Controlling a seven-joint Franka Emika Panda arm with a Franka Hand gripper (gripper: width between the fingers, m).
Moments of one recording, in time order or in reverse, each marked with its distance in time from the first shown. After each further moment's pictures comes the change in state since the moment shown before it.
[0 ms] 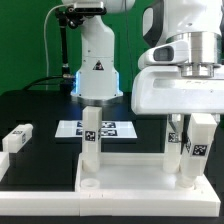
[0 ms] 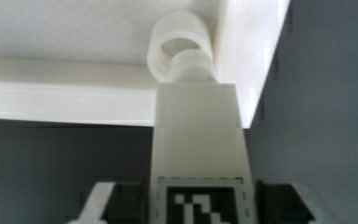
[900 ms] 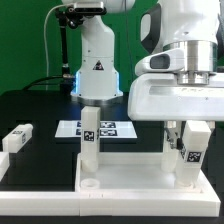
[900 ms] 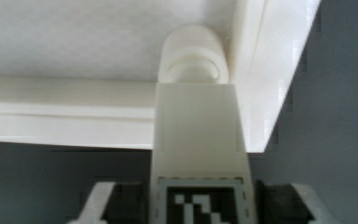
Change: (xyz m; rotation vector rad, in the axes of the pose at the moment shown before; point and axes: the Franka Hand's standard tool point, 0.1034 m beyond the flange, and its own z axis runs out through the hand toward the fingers) arm -0.008 0.005 0.009 -0.009 -0.014 0.000
